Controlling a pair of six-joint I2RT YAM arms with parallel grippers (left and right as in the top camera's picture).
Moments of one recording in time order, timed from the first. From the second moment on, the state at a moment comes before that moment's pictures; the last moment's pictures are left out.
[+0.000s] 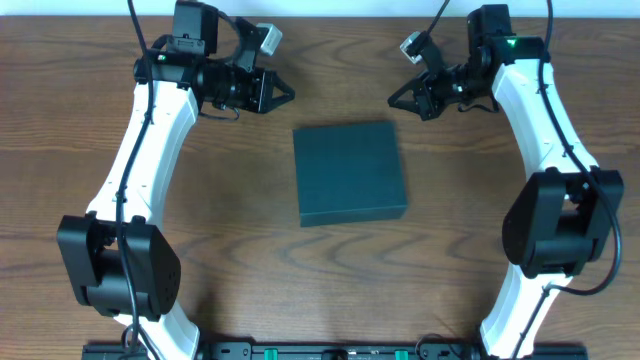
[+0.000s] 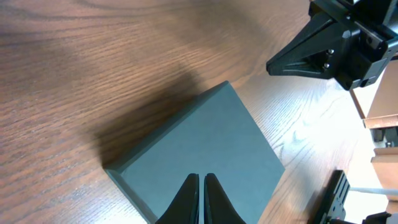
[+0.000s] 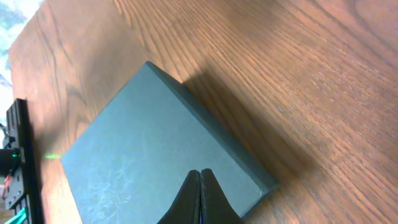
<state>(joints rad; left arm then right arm) -0.13 1.85 1.69 -0.90 0.78 0.09 0.05 2.08 1.84 -1.07 -0.82 -0.57</state>
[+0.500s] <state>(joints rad) -0.13 1.85 1.69 -1.05 0.68 0.10 0.05 2.06 1.84 -1.10 -0.80 -0.53</state>
